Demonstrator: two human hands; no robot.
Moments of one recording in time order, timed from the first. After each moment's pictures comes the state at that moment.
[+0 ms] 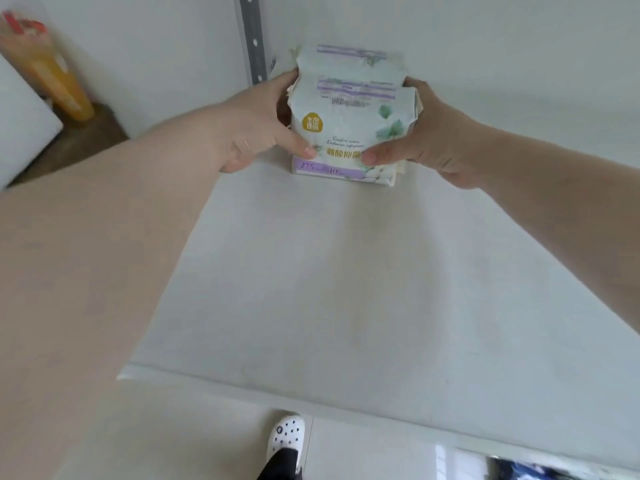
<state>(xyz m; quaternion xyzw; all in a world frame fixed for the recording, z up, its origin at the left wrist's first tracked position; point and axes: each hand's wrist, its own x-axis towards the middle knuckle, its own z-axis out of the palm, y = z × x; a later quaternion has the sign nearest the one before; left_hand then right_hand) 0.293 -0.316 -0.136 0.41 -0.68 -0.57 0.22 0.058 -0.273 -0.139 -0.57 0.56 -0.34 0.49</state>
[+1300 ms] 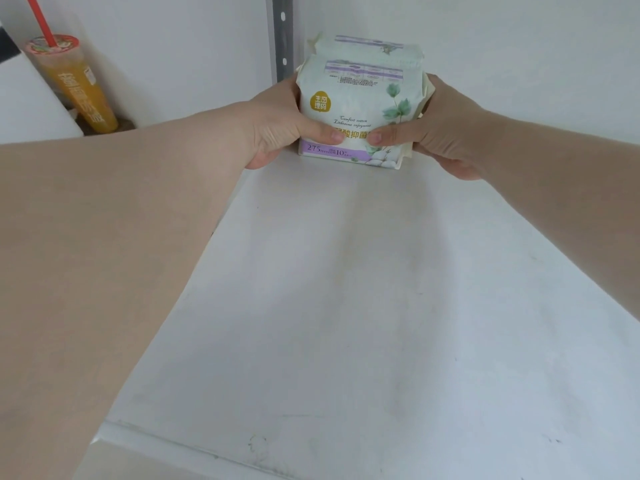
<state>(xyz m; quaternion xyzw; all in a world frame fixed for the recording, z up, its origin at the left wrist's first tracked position) 0.293 -0.357 -0.155 0.44 -0.64 -0.56 0.30 0.076 -0.338 -0.149 -0.62 0.50 -0.35 0.50</state>
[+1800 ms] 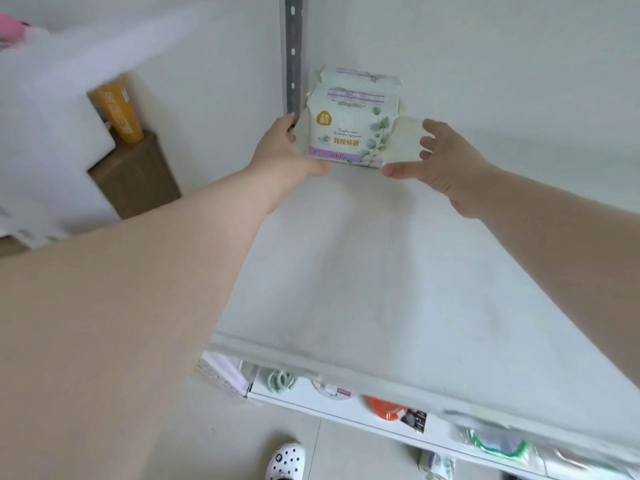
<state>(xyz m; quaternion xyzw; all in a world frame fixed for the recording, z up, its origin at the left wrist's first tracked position) 0.302 -0.259 -0.143 0.55 -0.57 -0.45 0.40 0.081 -0.240 -0.130 -0.52 0.67 -0.37 0.39</state>
